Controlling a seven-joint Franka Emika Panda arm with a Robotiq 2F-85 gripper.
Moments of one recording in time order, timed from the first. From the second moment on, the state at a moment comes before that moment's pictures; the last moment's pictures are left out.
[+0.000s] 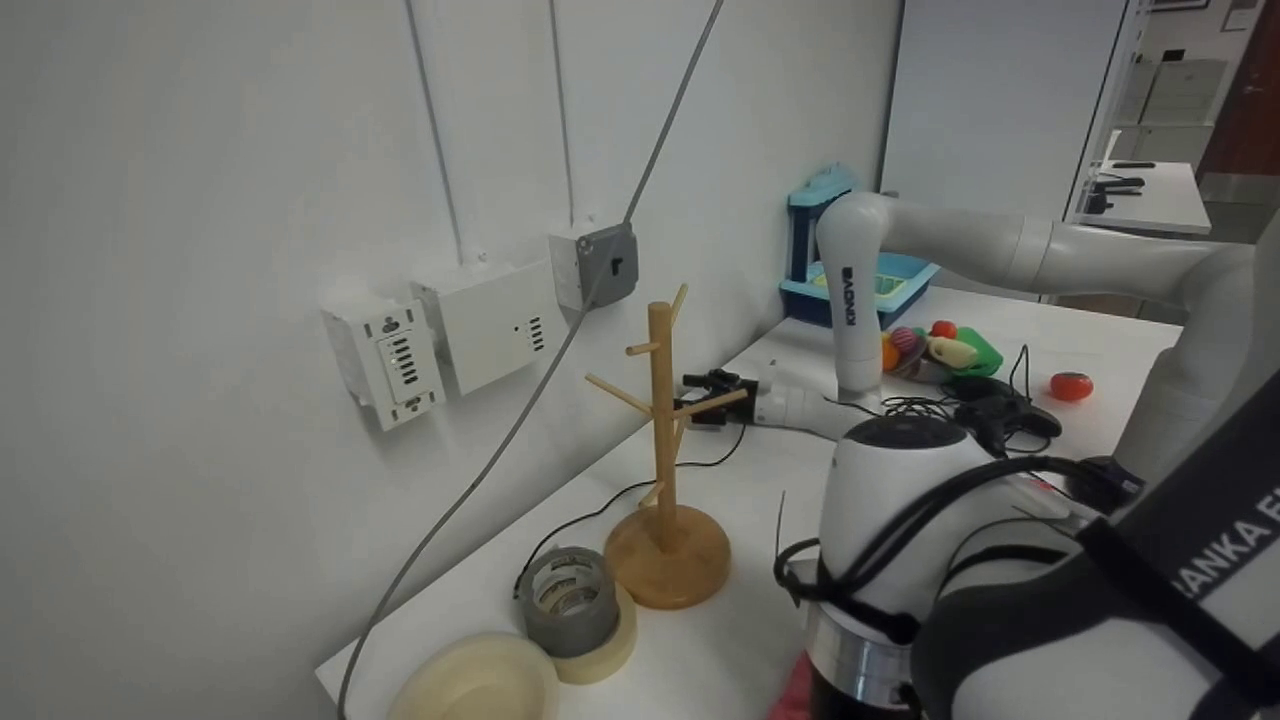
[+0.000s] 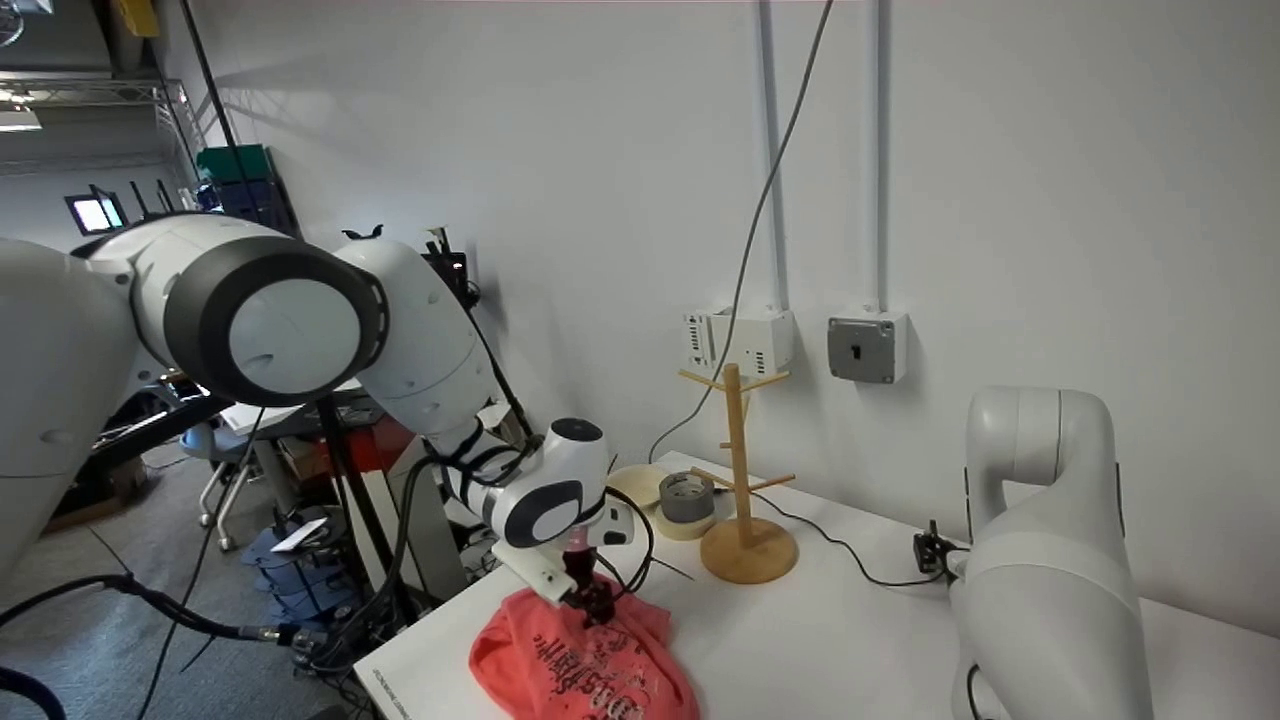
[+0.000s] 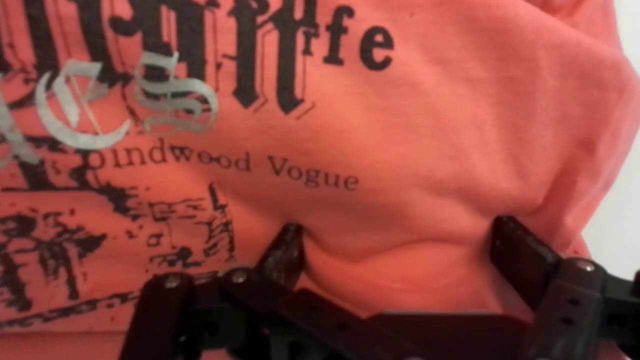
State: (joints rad) arm 0.07 0.76 0.31 -2.01 0.08 2.70 -0.04
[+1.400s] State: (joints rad) arm 0.17 0.50 0.20 -2.14 0.01 2.55 -0.02
